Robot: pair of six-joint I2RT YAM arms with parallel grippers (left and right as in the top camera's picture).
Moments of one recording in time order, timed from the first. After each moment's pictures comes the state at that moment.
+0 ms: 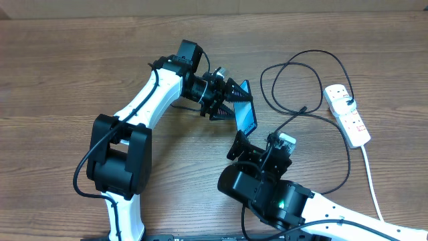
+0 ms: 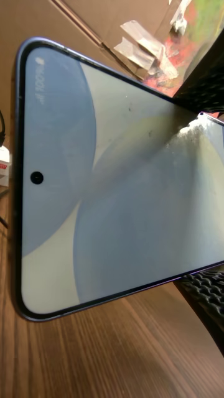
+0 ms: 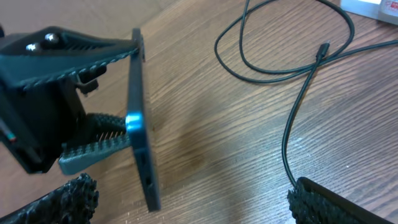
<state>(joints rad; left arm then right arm) -0.35 2.07 1.58 -0.86 1.14 -0.63 1.11 1.20 0.79 -0.64 0.91 1.44</state>
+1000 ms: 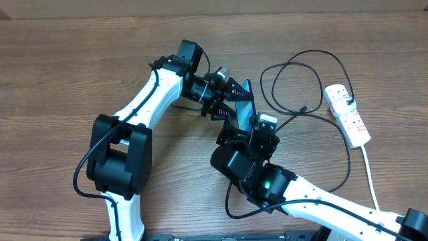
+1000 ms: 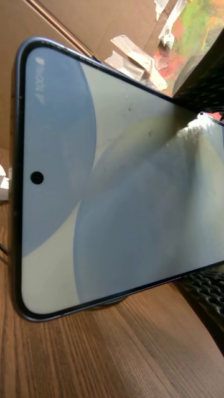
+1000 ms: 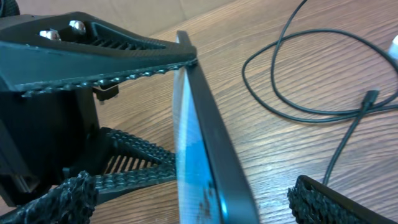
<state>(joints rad) -0.35 2.07 1.58 -0.86 1.19 -0.63 1.00 1.36 0.79 -0.28 0.88 1.05</state>
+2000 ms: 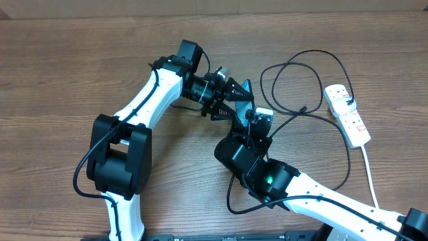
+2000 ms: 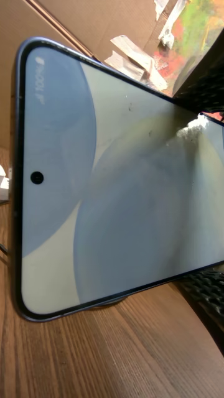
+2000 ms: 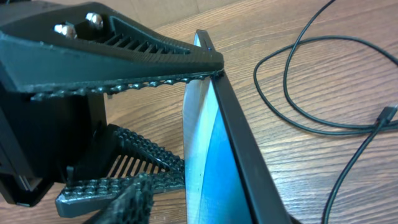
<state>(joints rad) -0.35 2.07 1.58 -0.86 1.19 -0.63 0.96 1.36 0.79 -0.22 0.80 0.90</state>
